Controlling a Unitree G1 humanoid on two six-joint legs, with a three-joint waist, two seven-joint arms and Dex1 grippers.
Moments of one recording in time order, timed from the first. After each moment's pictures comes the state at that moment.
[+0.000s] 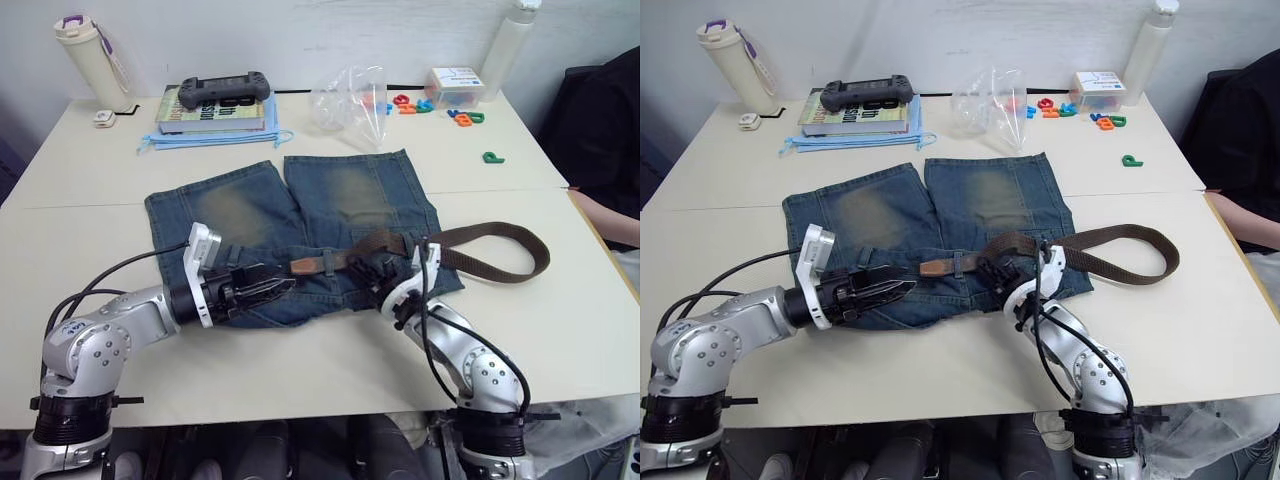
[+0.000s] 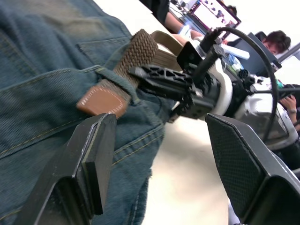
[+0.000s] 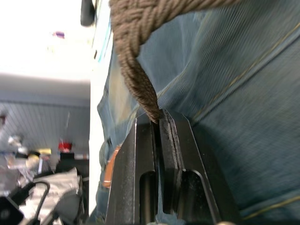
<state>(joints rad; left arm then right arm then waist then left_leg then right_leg) -0.27 0.62 0.18 -0.30 -1.00 0.99 -0.59 -0.24 -0.04 -0.05 -0.22 1.46 0.71 -0.37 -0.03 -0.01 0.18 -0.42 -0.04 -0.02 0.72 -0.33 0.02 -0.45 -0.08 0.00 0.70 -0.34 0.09</state>
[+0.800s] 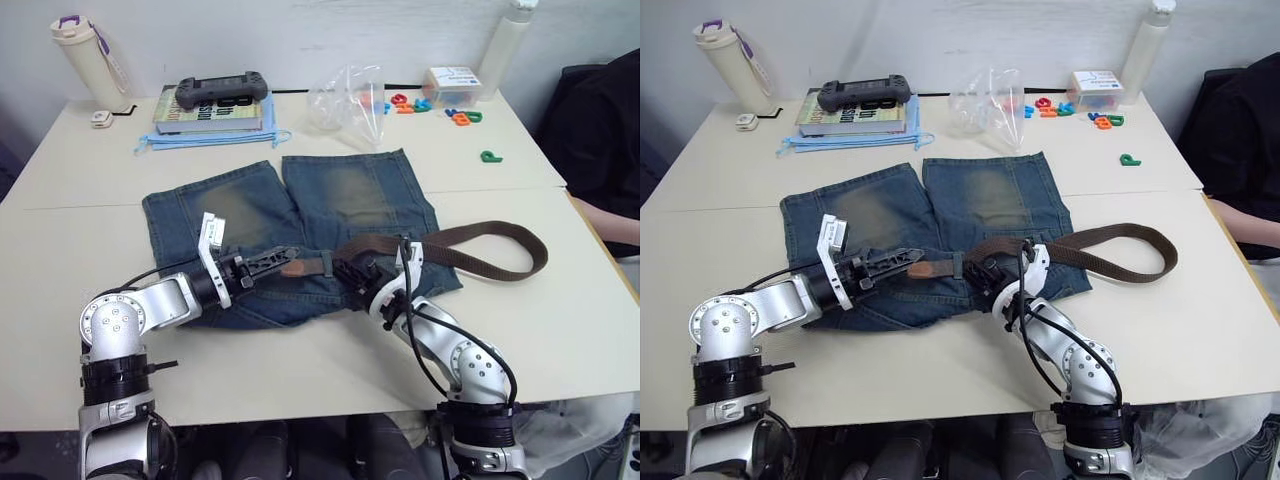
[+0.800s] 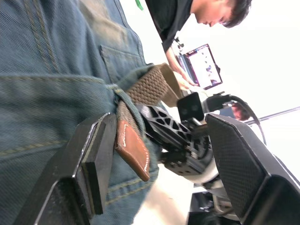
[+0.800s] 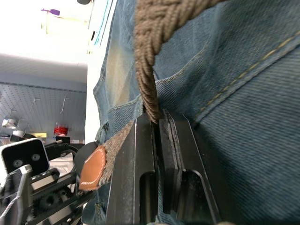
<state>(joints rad) -0.46 0.39 0.38 -0.02 -1.28 1.34 -0.19 -0.27 -0.02 -0.05 -0.19 1.42 0.75 -0.34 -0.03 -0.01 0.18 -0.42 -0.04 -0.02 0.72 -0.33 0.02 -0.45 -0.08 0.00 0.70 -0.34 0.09</state>
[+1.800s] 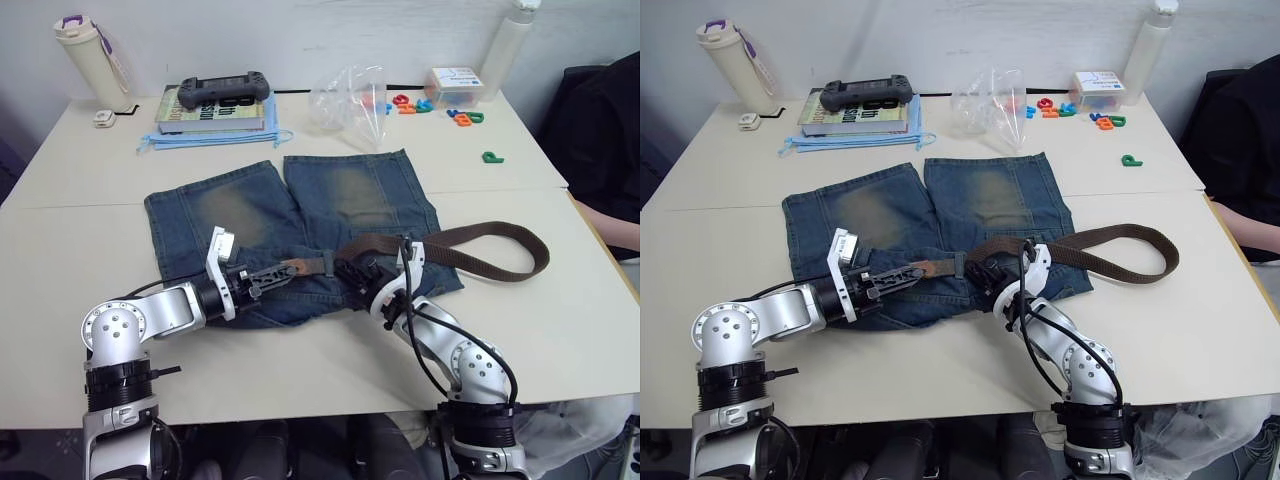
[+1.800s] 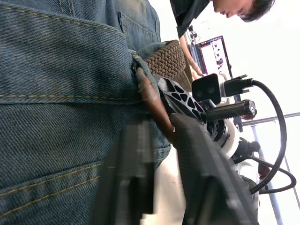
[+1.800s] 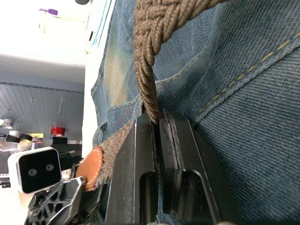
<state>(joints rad) -0.43 0.37 0.37 -0.02 -1.34 1.40 -0.06 -0.27 -0.02 -0.06 -0.19 1.41 0.75 -0.34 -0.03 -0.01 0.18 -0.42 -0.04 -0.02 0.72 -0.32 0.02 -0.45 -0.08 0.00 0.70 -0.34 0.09</state>
